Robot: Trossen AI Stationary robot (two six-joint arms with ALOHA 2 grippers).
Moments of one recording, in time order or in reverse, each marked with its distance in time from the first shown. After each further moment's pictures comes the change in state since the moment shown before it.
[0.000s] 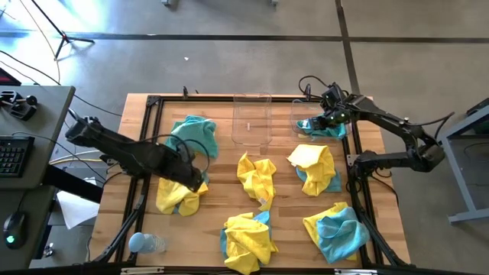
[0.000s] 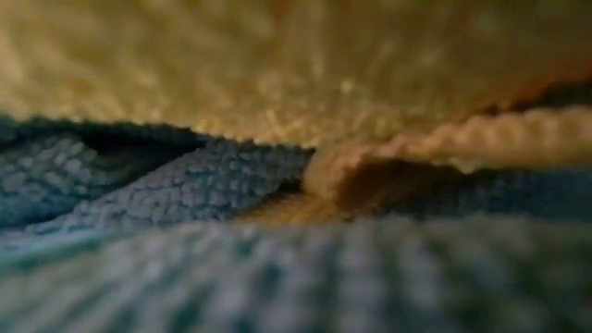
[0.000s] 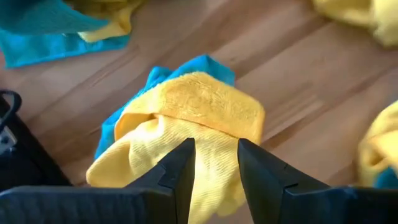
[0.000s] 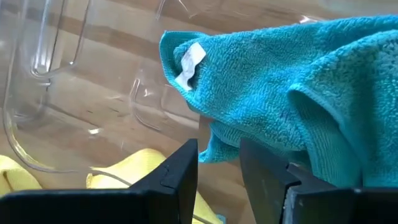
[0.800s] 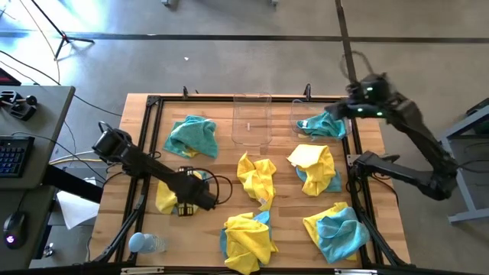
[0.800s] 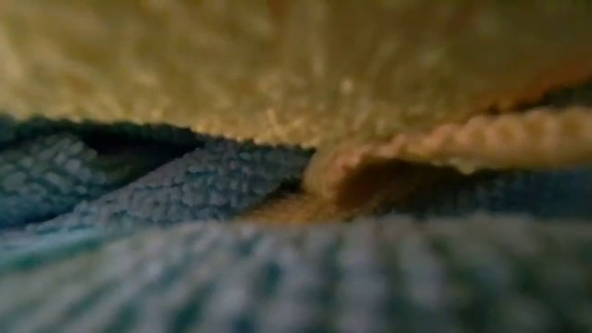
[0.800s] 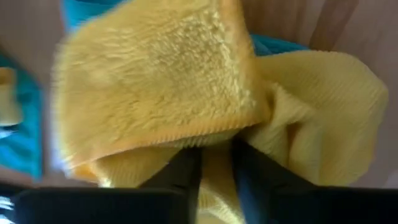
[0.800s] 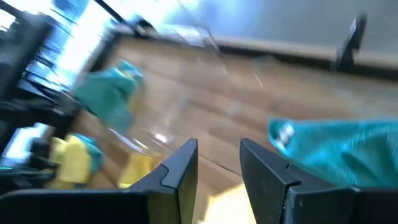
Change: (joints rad) left arm -0.082 0.368 -0.094 0.087 0.150 0.808; right arm 0.014 -0.386 0.291 -0.125 -0.164 0.078
